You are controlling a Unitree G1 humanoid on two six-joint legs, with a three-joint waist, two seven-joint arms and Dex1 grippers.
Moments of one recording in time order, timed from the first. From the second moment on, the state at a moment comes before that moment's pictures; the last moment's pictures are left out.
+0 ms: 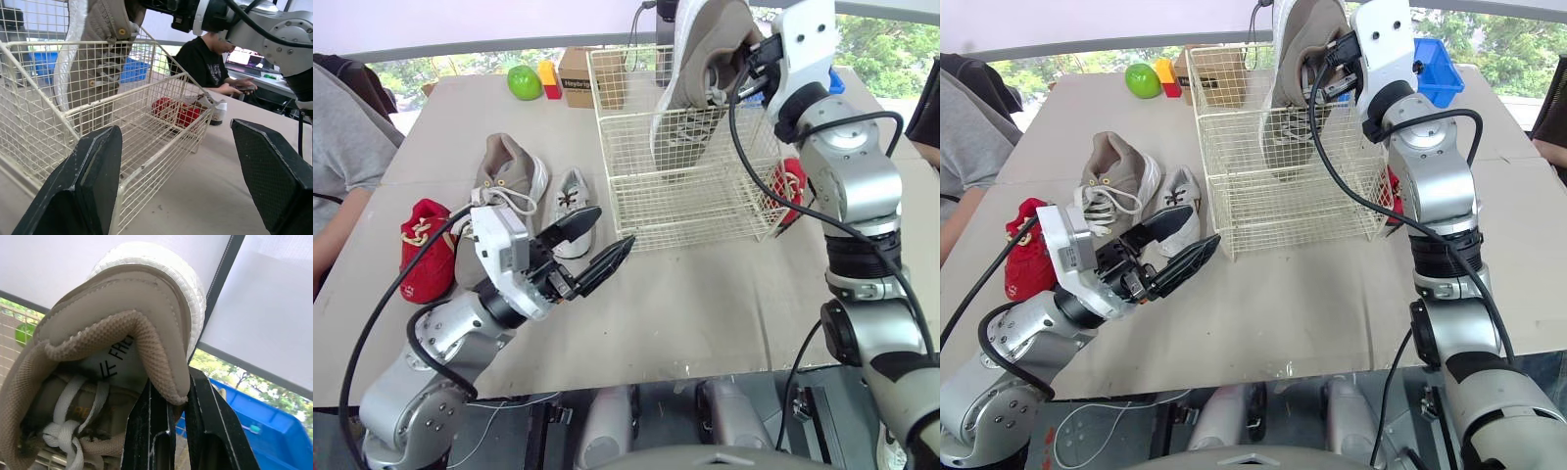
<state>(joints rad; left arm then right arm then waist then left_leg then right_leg) 0.06 0.58 0.26 -0.78 -0.87 0.49 -0.51 -0.99 -0.34 0.04 0.01 0.06 0.54 0.23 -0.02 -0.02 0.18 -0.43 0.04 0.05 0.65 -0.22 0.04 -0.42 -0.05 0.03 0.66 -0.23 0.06</state>
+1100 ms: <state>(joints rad) 0.04 0.54 0.20 -0.74 -0.82 0.47 -0.52 -1.09 -0.38 0.07 -0.13 -0.07 0.90 0.24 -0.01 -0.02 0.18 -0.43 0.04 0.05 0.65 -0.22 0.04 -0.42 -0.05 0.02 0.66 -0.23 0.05</state>
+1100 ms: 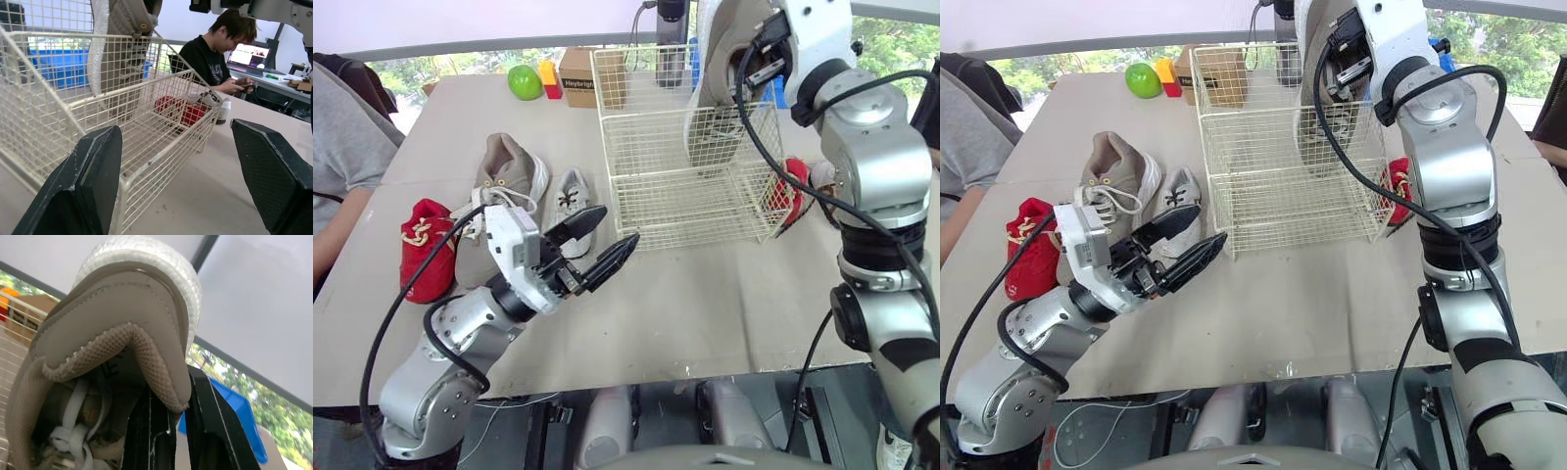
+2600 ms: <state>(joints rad) -0.07 0.52 0.30 -0.59 -0.94 0.52 -0.47 -0.41 -0.75 -0.18 -0.34 0.29 0.73 0.69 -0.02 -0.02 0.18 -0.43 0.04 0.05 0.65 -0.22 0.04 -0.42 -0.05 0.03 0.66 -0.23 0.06</state>
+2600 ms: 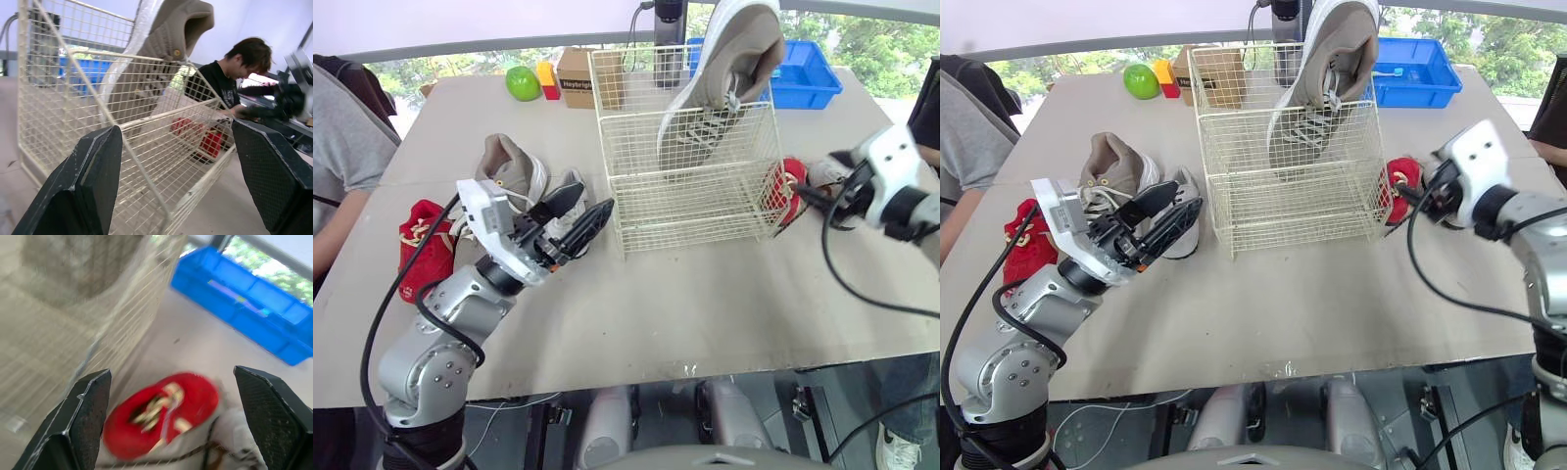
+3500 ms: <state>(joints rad) -0.34 1.13 0.46 0.19 -0.82 0.95 -0.61 -0.40 -0.64 -0.07 -0.70 0.83 0.64 0.93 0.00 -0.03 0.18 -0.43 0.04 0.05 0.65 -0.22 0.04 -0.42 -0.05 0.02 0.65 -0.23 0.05</state>
